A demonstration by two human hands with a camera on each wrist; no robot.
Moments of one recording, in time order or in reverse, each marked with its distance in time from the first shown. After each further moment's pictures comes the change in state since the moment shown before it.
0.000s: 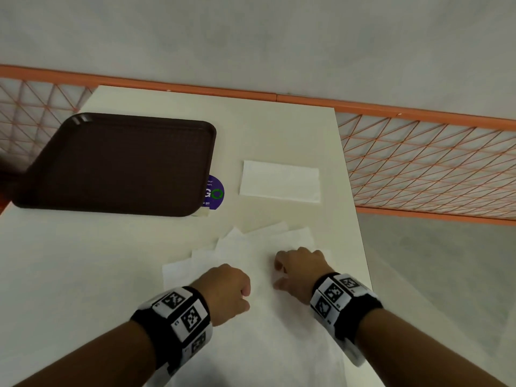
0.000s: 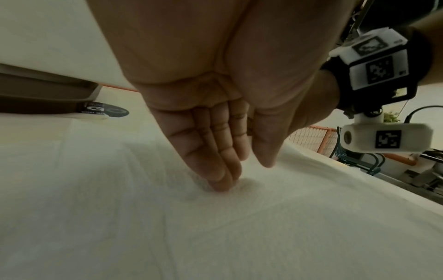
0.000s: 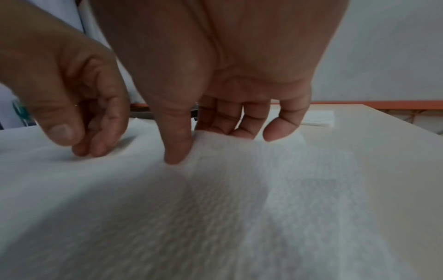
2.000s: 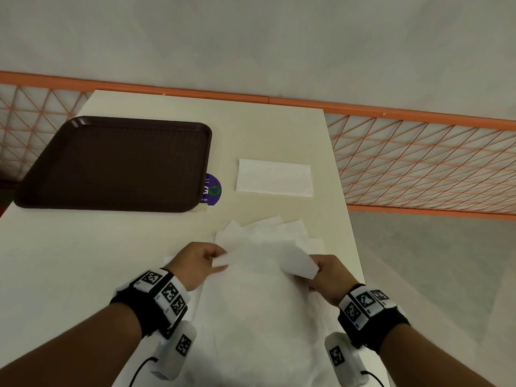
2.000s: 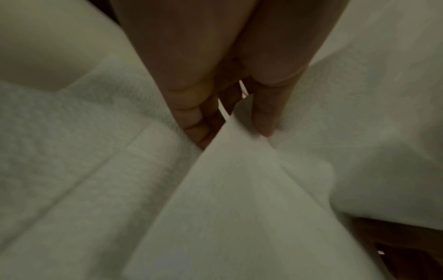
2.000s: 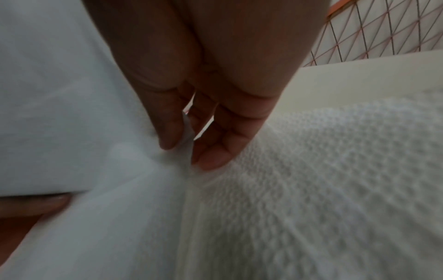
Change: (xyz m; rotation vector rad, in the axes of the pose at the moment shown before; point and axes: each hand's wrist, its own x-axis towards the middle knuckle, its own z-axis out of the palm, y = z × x) left_hand 0.008 -0.055 0.004 -0.791 0.301 -0.002; right_hand -0.036 0.042 0.048 1.173 0.198 0.166
